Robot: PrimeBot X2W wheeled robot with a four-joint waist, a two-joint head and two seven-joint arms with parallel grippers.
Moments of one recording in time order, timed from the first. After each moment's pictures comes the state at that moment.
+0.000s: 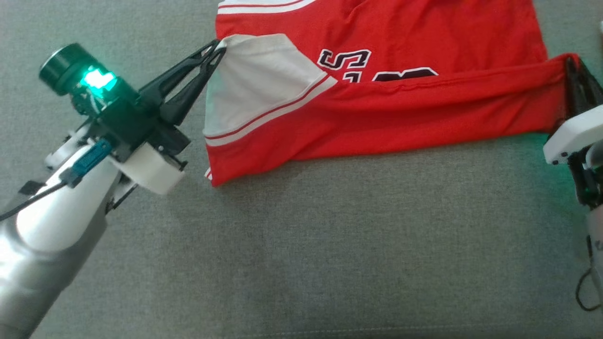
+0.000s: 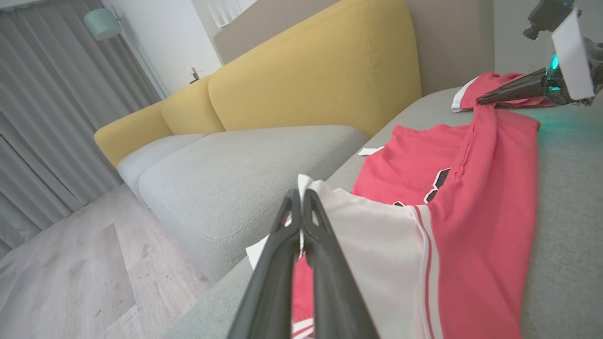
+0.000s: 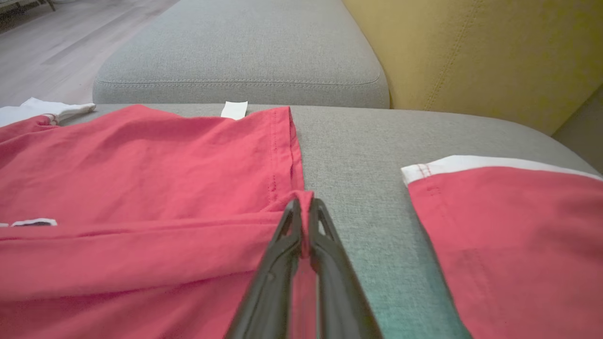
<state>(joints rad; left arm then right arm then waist) -0.82 0.56 -0.79 0.23 -0.31 -0.13 -0.26 -0.57 -0.33 0.00 0.57 0.23 0.12 0.02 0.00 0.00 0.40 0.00</state>
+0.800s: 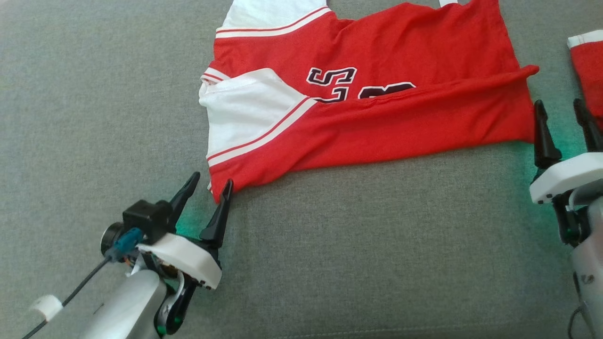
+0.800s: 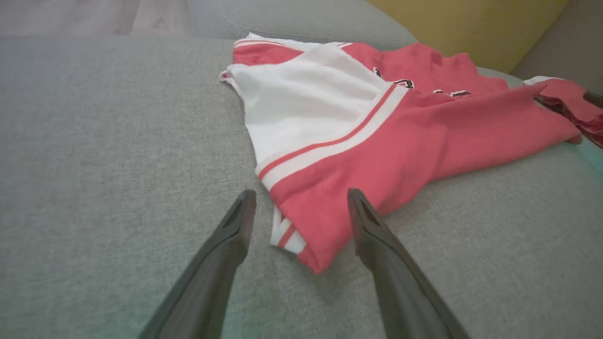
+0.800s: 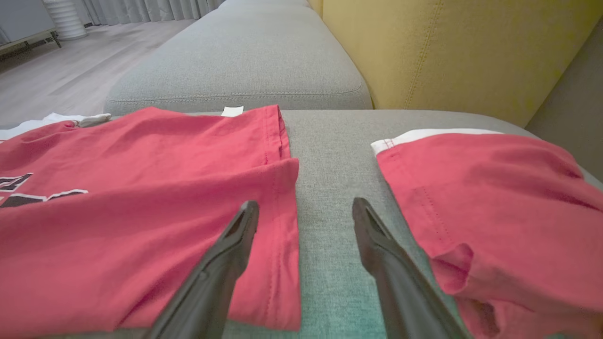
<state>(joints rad) -0.34 0.36 -0.65 0.31 -0.65 0.03 -0.11 -0.49 -0.33 0.05 0.67 0.27 0.12 -0.17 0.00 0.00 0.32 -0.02</state>
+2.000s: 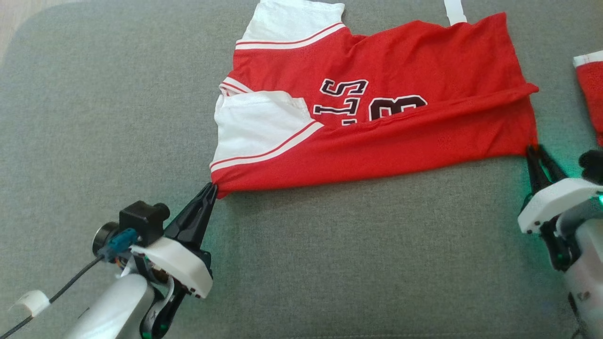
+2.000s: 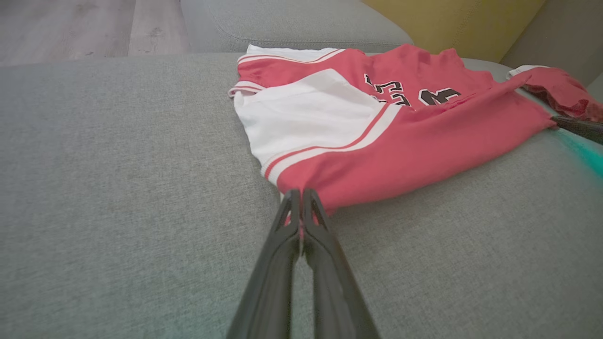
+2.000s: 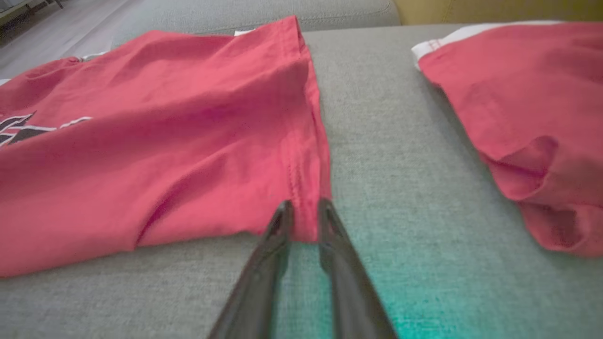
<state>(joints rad) -0.32 0.44 -0.68 0.22 -0.66 0.01 -0.03 -0.48 -0.37 0.21 0.83 0.45 0.12 -0.14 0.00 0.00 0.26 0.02</state>
